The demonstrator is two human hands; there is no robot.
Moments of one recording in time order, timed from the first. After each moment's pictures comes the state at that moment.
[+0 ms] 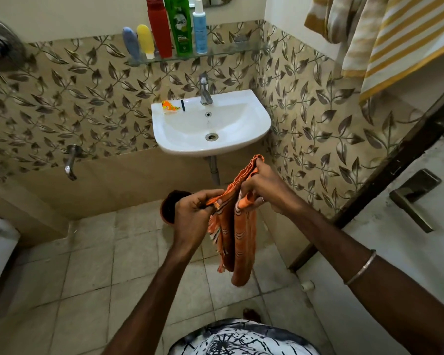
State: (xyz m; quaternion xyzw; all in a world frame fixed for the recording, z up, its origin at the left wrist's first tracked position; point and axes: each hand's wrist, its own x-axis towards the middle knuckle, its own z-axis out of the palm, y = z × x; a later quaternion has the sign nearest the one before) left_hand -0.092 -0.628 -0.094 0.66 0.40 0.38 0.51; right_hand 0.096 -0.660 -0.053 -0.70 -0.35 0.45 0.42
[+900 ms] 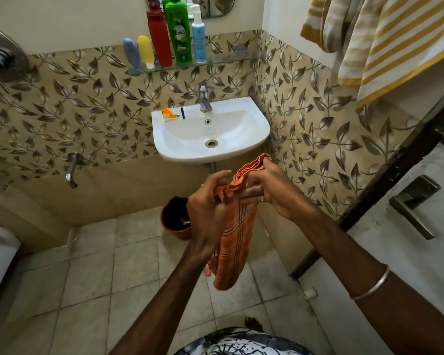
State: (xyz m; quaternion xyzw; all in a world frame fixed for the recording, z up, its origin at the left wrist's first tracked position) left_hand -0.055 -0.631 -0.073 0.74 0.34 0.48 0.32; right_hand 0.104 -0.664 -0.042 -0.62 -0.30 0.50 0.53
